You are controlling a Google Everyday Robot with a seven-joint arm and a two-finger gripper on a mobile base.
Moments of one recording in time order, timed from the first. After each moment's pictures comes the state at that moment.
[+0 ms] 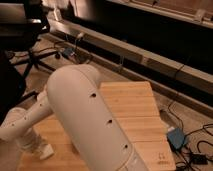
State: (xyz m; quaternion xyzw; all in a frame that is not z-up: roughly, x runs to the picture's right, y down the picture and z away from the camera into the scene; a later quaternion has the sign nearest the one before) arm -0.332 0.327 0.751 -0.39 0.11 0.16 0.90
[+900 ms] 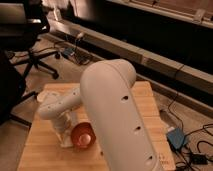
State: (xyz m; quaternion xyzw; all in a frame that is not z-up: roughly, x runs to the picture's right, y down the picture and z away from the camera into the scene) arm -0.205 0.240 0.824 -0.32 0.18 0.35 0.86
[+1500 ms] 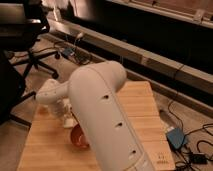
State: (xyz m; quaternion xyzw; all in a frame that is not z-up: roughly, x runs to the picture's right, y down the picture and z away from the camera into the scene) arm -0.253 0.183 0.880 -0.29 0.18 0.37 0.86
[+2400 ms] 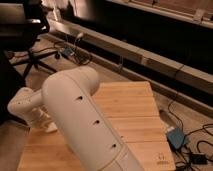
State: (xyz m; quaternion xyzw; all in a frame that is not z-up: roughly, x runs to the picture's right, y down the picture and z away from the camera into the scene) arm -0.364 0.244 0.822 -0.36 0.12 0.28 0.88
